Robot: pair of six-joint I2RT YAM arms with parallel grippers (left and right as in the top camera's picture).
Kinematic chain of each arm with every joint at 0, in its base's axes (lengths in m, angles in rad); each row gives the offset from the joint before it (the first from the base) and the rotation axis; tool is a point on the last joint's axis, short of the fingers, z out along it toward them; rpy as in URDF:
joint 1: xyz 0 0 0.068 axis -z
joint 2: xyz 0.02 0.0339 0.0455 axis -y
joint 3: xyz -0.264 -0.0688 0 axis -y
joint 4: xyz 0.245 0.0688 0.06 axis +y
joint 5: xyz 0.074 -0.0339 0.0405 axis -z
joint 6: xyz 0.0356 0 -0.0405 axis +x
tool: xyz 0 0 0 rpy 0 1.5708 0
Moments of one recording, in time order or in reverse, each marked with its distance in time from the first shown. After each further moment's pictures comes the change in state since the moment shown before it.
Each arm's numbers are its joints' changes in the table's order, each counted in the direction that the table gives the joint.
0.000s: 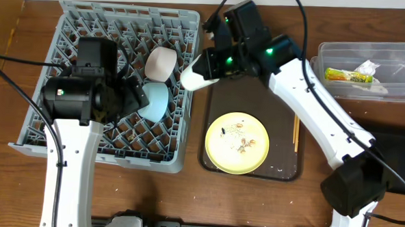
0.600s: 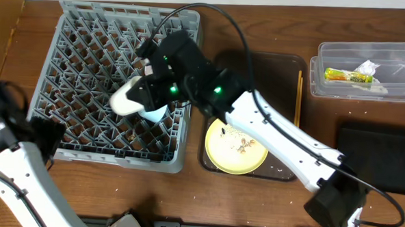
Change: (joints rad) left arm -0.696 0.073 0.000 0.171 -0.043 -0.124; right arm -0.285 -0.024 0.000 -0.349 -0.034 0.182
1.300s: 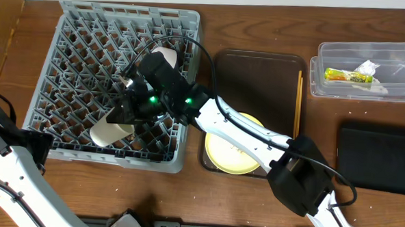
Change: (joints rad) left arm -0.080 0.000 0.000 0.018 -0.107 -0.010; right arm -0.055 -0.213 -0.002 -0.241 -0.230 0.442
